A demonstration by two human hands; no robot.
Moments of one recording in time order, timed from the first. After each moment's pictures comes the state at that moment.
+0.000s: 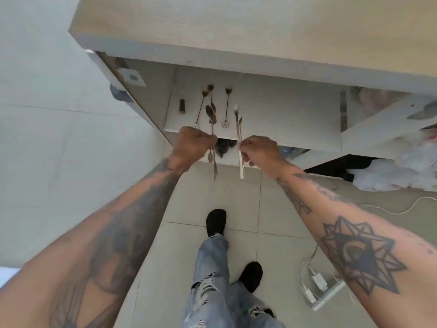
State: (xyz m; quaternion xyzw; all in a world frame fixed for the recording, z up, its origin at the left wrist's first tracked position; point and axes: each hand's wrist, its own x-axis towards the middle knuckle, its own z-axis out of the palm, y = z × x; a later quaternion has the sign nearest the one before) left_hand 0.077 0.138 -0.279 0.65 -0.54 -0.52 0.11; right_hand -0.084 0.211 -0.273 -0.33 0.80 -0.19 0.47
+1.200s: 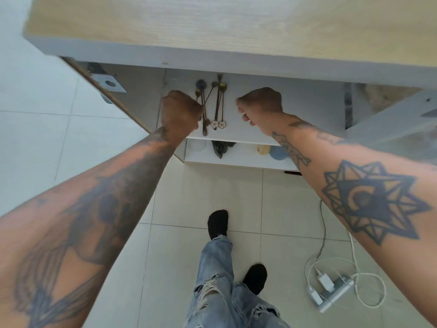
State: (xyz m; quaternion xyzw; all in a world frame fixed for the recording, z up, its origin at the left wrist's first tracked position) left_hand 0.040 0.062 -0.277 0.69 -0.62 -0.37 0.05; right_hand -0.123 0.117 -0.268 -0.33 0.83 -0.20 0.39
